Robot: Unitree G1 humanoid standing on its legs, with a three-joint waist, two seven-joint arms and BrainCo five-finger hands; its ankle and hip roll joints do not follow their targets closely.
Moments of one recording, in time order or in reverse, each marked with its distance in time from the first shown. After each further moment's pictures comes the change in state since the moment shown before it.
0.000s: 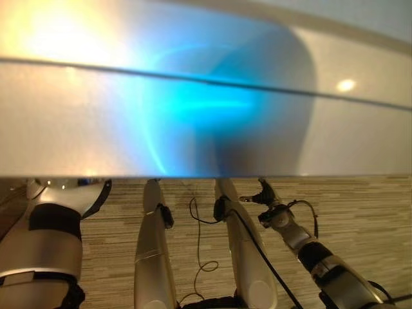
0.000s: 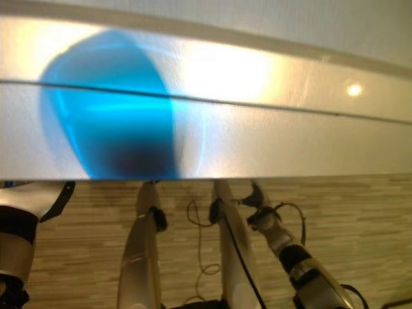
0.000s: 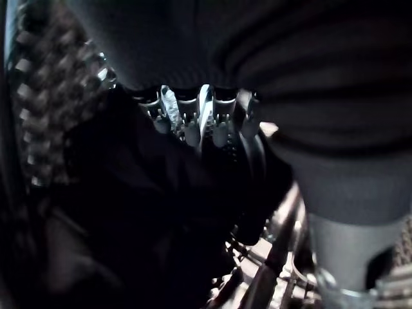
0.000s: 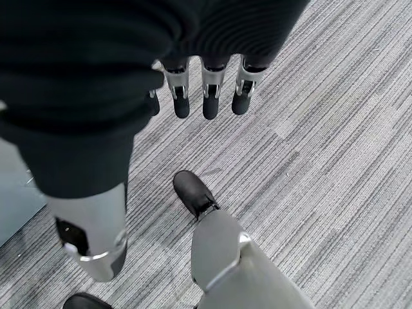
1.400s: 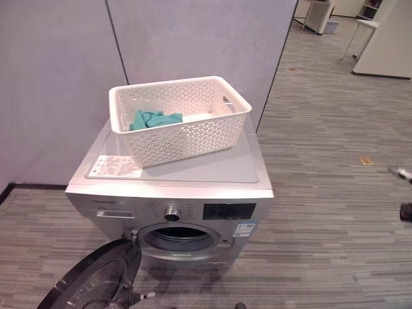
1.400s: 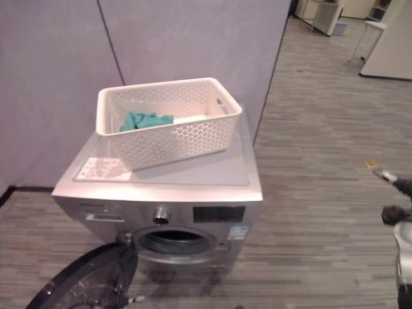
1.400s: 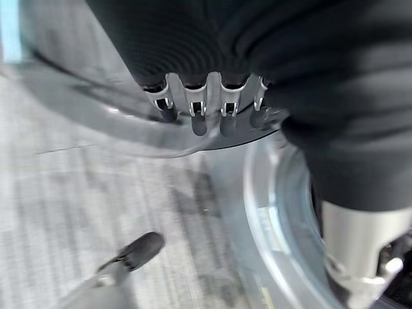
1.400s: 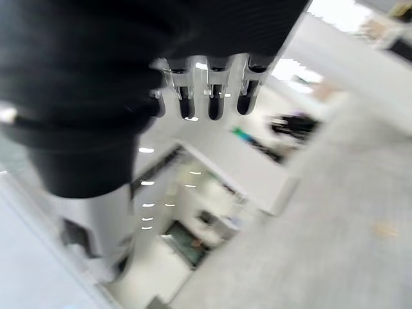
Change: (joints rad) left arm 1.388 -0.349 0.622 0.137 0.300 0.078 -0.295; right arm 0.323 -0.457 -0.839 -0.586 -0.002 0.007 -0.021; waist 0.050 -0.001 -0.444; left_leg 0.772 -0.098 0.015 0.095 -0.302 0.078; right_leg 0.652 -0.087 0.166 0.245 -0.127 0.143
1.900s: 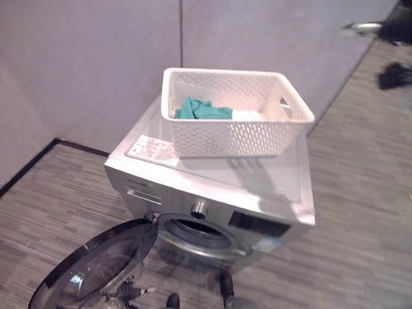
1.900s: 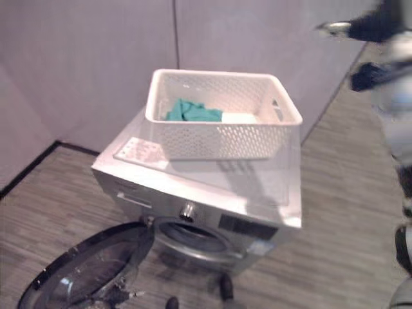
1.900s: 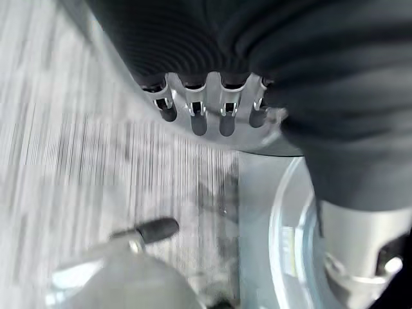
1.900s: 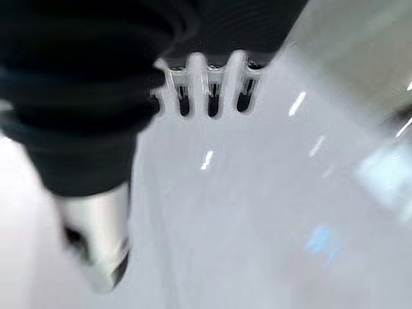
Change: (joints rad) left arm 0.031 0.006 -0.068 0.057 -0.075 -0.008 -0.007; right arm -0.977 -0.257 0.828 0.121 0.045 -0.055 0.136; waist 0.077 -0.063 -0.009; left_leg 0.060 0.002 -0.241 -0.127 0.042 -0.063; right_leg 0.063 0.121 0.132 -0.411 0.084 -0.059
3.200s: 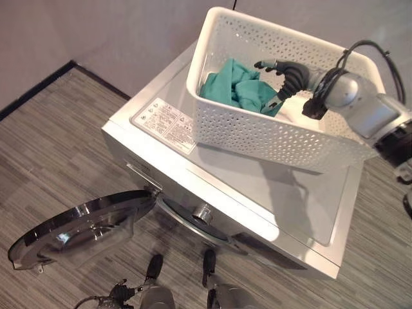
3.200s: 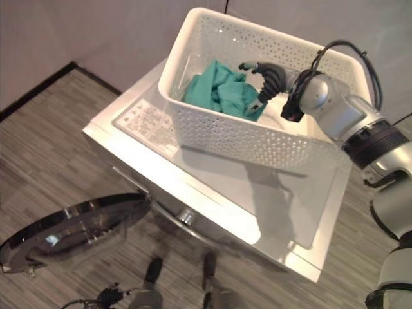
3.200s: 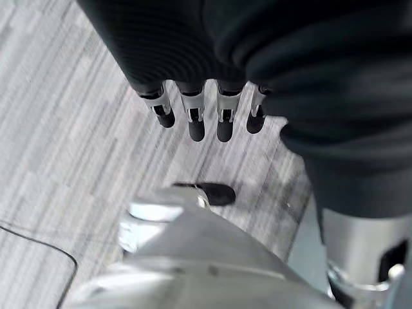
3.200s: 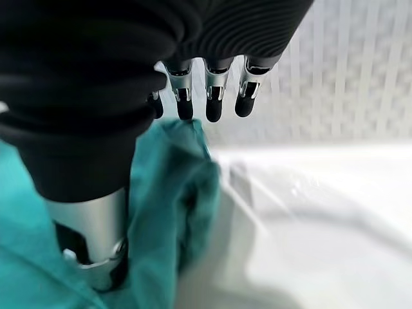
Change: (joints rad) left arm -0.054 0.017 0.065 0.082 -0.119 -0.017 0.005; right arm -0.267 0.146 0.585 0.231 0.198 0.117 0.372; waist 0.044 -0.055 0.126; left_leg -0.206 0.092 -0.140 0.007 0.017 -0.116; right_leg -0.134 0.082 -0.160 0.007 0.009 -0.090
